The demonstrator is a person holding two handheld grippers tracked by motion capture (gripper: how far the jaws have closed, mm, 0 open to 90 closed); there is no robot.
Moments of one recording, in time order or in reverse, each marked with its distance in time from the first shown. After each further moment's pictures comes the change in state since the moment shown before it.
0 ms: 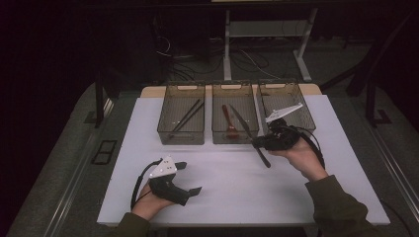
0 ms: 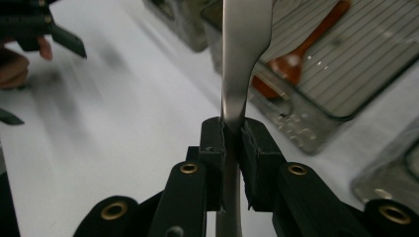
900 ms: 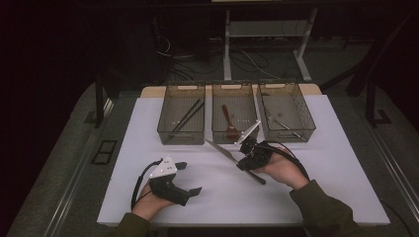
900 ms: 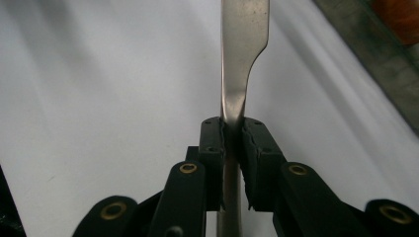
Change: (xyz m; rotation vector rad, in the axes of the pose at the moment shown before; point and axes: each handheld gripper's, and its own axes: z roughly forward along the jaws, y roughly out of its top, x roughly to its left) left arm 0.000 0.000 0.000 0.001 -0.001 -0.002; right arm 0.048 -0.002 0.062 0.333 -0.011 -0.163
